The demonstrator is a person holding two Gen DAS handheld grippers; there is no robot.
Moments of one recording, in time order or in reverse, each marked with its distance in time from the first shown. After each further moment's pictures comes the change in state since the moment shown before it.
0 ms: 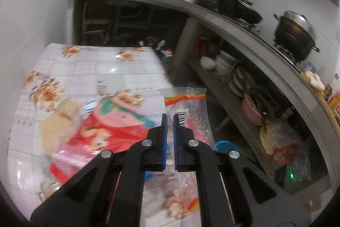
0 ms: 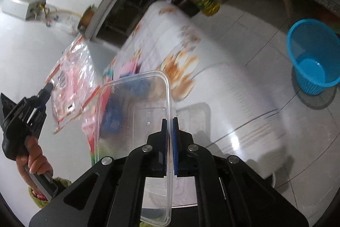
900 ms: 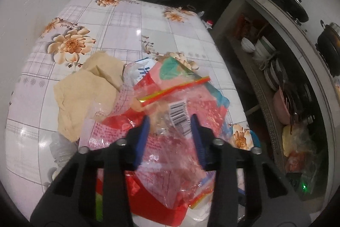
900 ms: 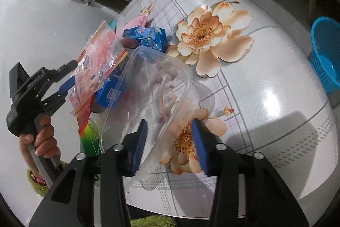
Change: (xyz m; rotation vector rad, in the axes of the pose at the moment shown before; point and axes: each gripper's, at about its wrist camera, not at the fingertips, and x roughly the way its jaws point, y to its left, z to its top) left arm 0.058 0.126 -0.028 -0.216 0.211 0.148; right arm 0.097 0.061 -0.033 -0.086 0.267 -0.033
